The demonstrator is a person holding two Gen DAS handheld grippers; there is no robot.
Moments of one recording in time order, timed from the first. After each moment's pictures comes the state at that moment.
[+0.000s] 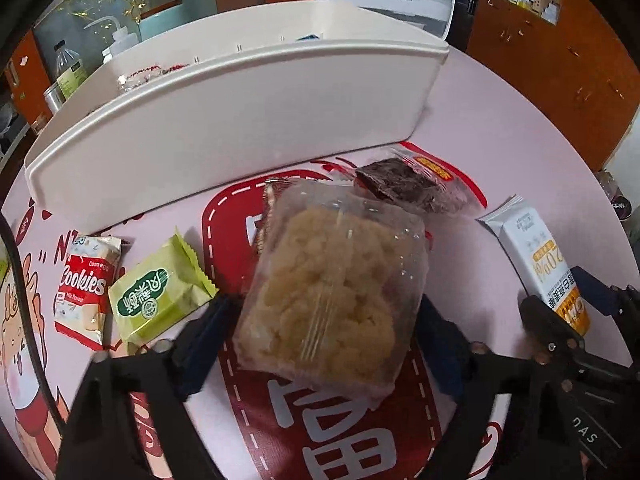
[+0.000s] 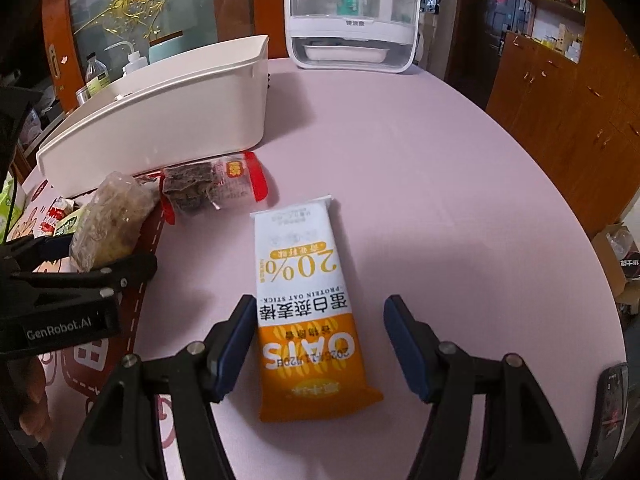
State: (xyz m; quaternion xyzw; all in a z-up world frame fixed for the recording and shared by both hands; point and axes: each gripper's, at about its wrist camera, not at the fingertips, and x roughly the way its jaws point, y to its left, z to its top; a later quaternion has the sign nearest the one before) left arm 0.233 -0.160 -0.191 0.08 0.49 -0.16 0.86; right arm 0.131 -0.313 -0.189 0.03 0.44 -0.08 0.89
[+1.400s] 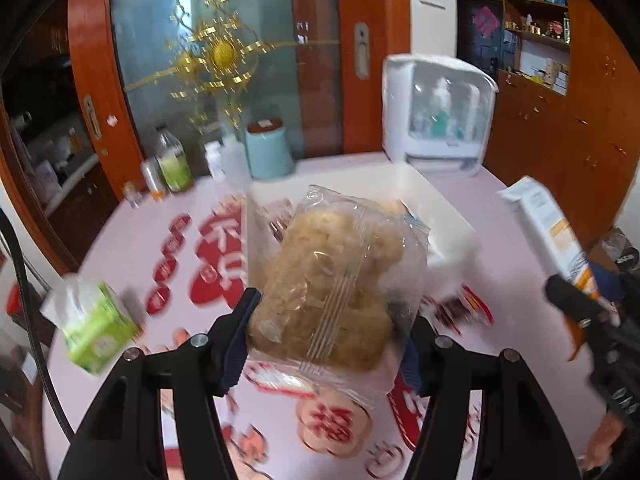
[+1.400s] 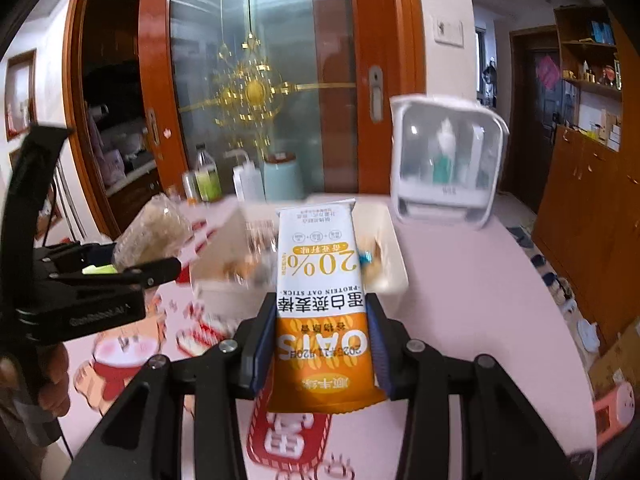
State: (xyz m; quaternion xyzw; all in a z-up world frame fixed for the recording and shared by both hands) left arm 0.216 -0.027 0.009 0.07 0.35 -0.10 0.93; right arm 0.138 -0.221 0.010 0.01 0.28 0.05 0.96
